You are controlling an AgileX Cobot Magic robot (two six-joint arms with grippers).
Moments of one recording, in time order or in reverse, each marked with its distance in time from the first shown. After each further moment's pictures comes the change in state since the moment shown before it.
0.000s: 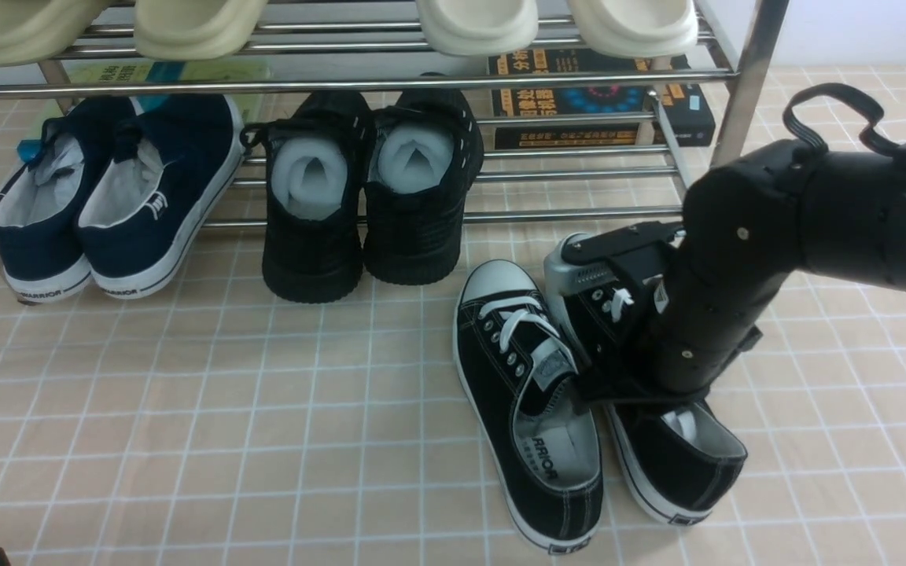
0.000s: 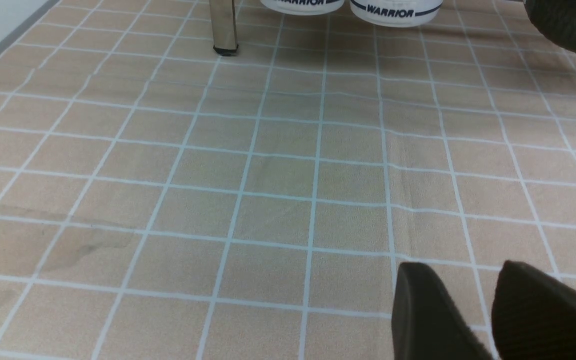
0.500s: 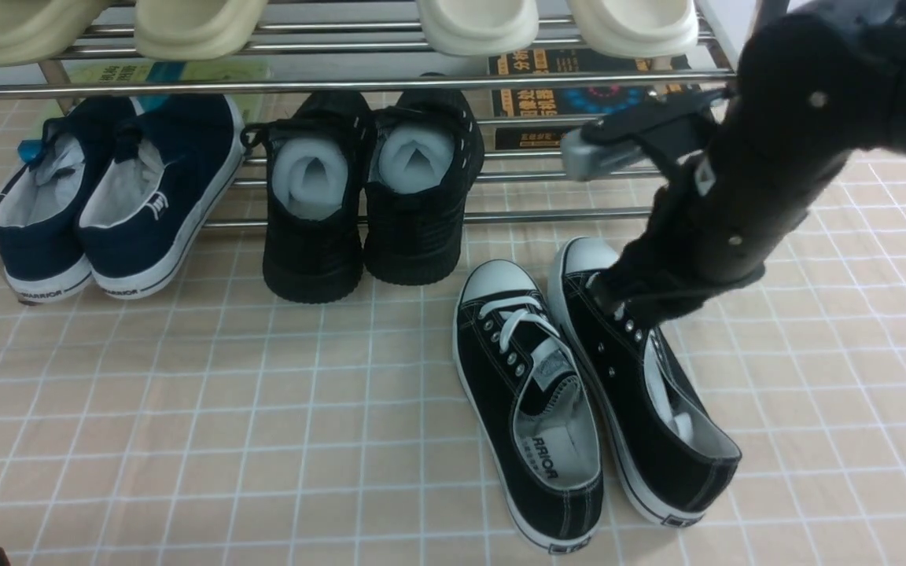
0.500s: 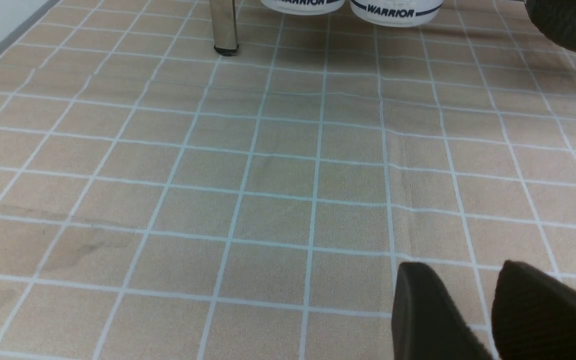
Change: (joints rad) right arm 0.000 -0.138 -0.225 -0.147 0.259 -0.004; left arm 0.000 0.000 0.000 0.001 0.000 0.000
